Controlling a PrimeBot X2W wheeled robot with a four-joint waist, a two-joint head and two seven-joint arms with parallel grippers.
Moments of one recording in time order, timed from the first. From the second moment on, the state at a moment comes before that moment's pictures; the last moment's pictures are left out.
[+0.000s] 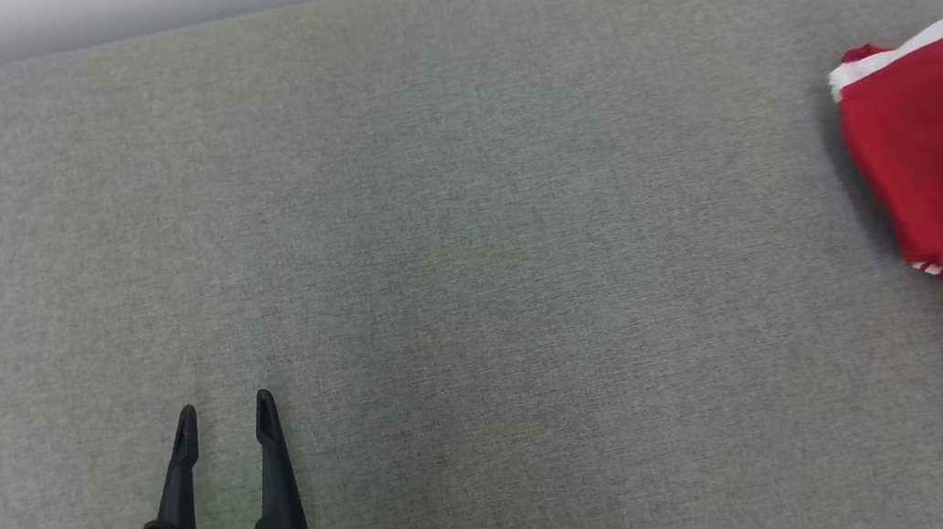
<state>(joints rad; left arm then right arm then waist) -0.10 0.05 -0.07 0.10 -0.27 -0.08 -0.26 -0.72 -0.83 0.22 0.33 0.18 0.13 0.89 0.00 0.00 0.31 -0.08</state>
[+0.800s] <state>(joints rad) -0.13 0.05 -0.07 0.04 -0.23 -0.10 -0.26 -0.63 -0.59 -0.31 0.49 -0.09 0.13 0.53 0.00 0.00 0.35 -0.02</state>
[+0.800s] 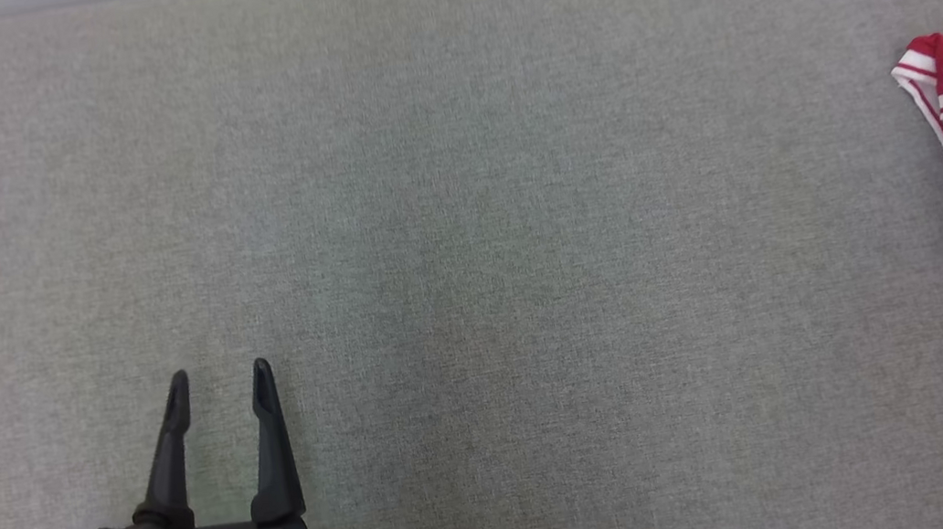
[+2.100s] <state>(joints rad) 0.12 0.05 0.03 0.12 -0.29 -0.02 -0.26 0.07 -0.08 -0.05 0.08 0.15 0.13 -0.11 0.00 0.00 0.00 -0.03</state>
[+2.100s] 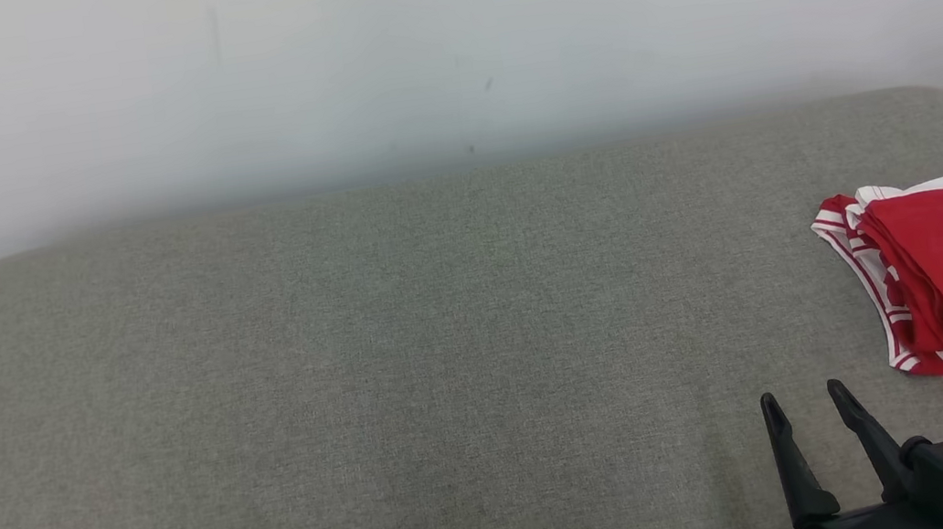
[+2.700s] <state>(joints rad) 0.12 0.05 0.01 0.09 -0.29 -0.01 -0.26 0.08 -0.05 -0.05 0.06 0.13 0.13 -0.12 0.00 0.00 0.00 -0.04</state>
